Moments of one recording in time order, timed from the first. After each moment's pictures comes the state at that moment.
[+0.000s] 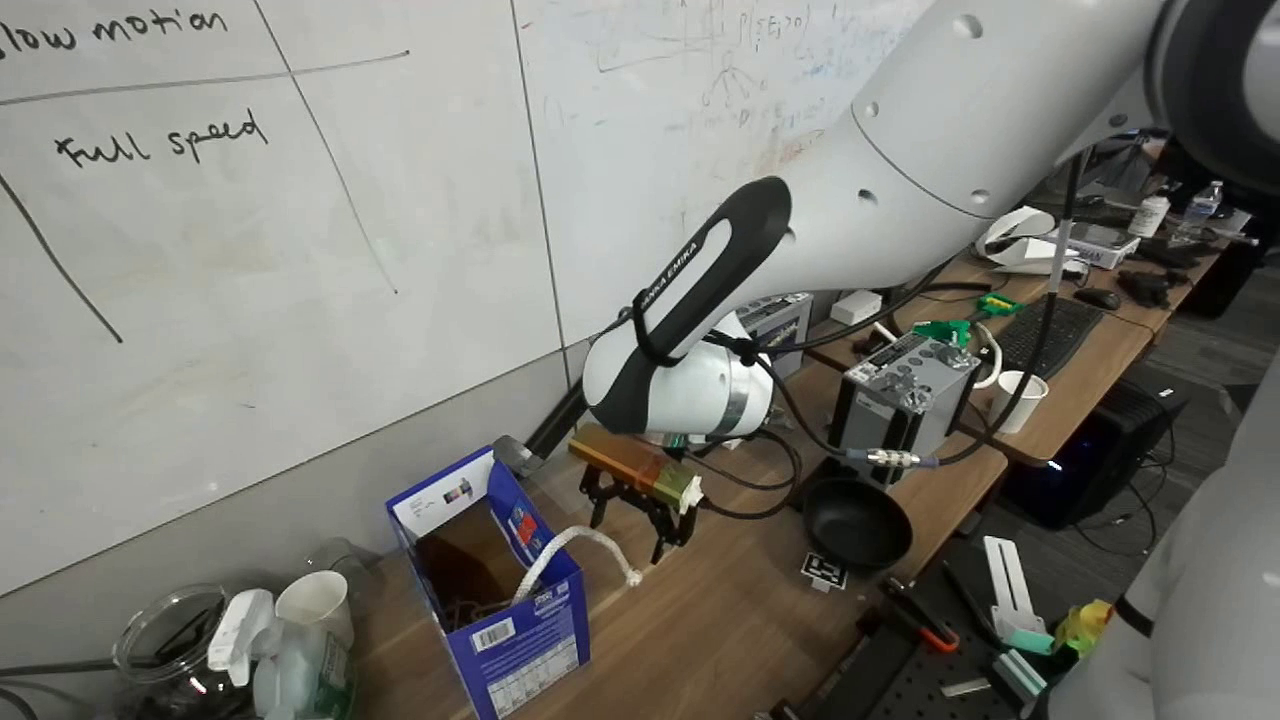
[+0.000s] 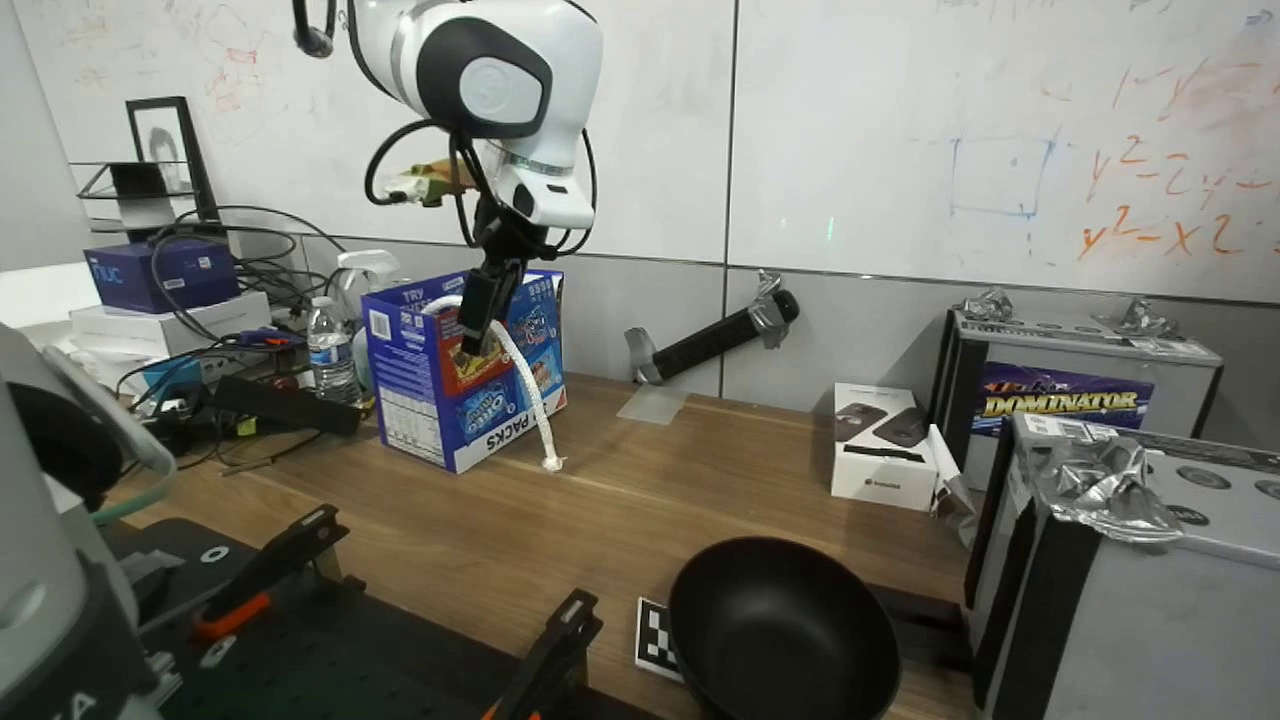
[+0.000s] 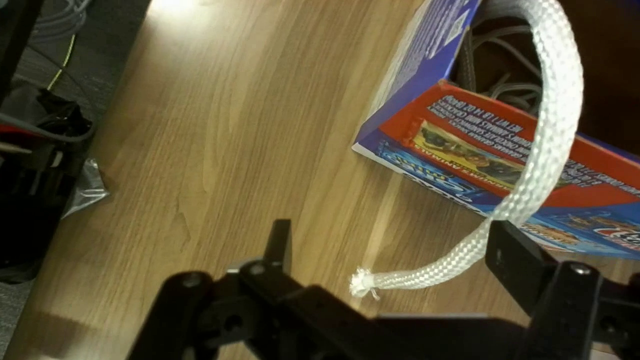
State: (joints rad) arm 0.12 0.15 0.13 -2.47 0.69 2.59 0.83
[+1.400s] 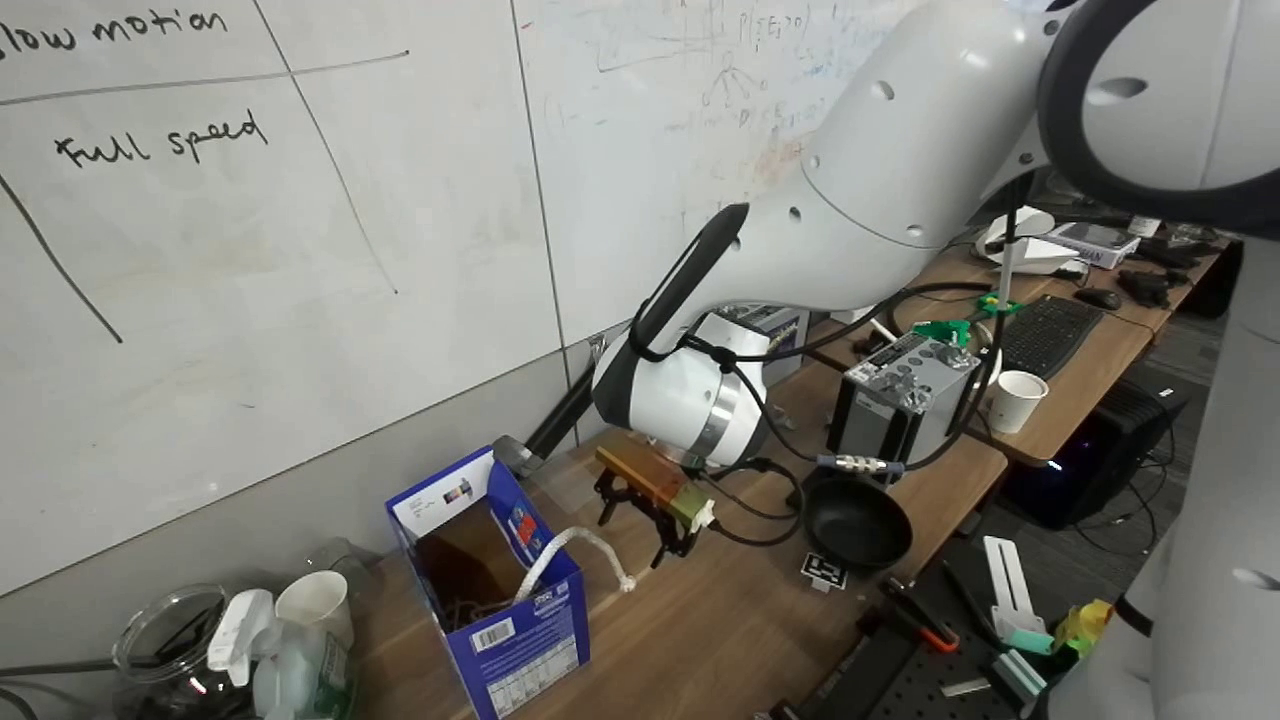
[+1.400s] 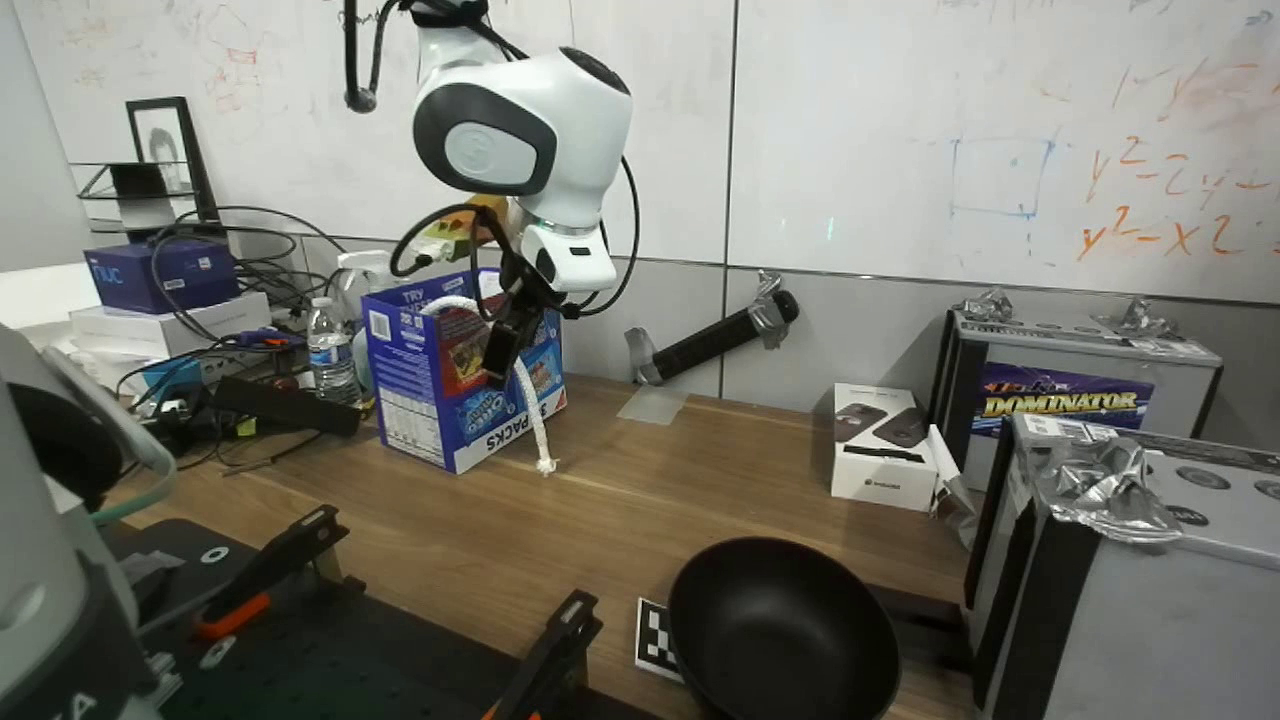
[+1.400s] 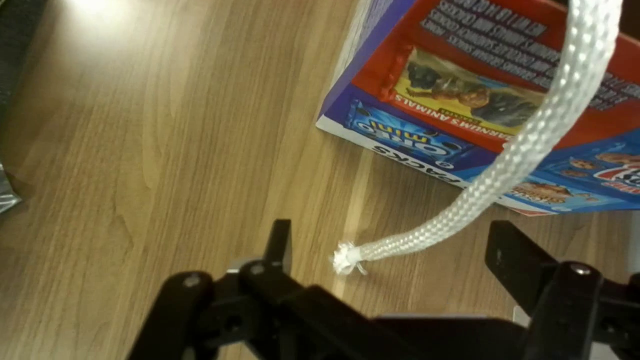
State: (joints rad) arm 0.12 0.27 0.12 -2.45 1.10 2.71 0.46
